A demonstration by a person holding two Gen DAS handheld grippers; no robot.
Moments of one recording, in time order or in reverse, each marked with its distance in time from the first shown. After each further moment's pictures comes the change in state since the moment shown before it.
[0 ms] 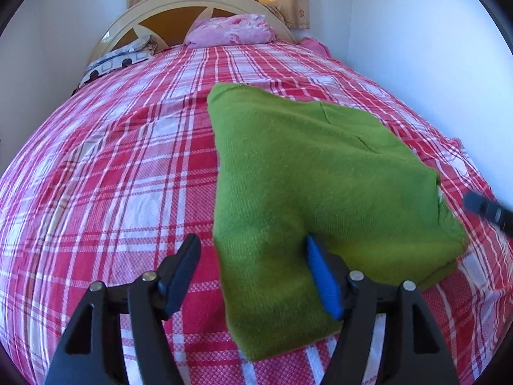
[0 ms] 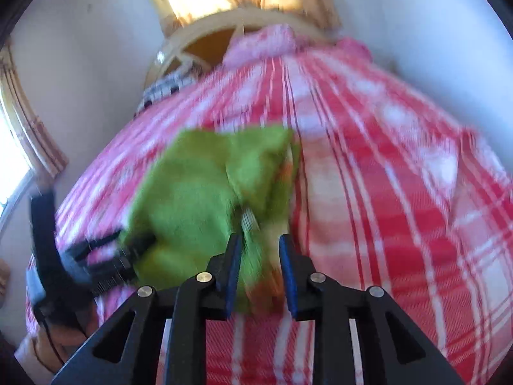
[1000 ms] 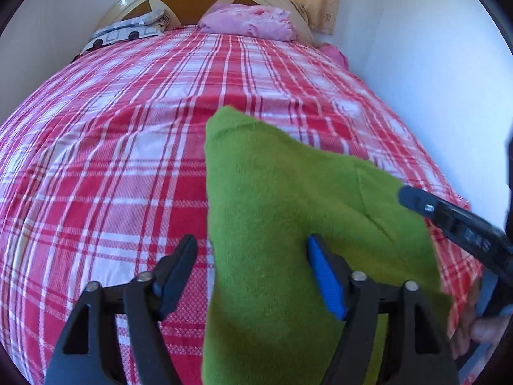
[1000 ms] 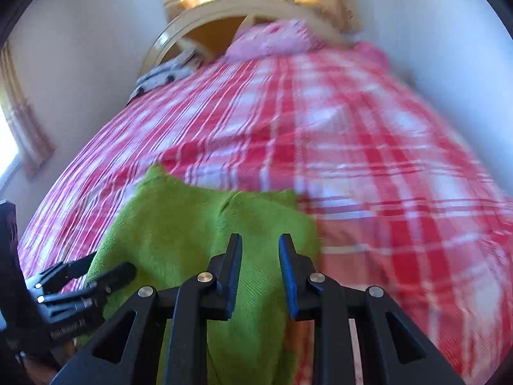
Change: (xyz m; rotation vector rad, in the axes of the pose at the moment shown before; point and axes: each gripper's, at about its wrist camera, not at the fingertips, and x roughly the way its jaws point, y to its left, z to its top) left arm 0.061 0.018 0.070 -0.164 0.047 -0.058; right arm 0.129 0.001 0.103 -0.101 0.114 -0.009
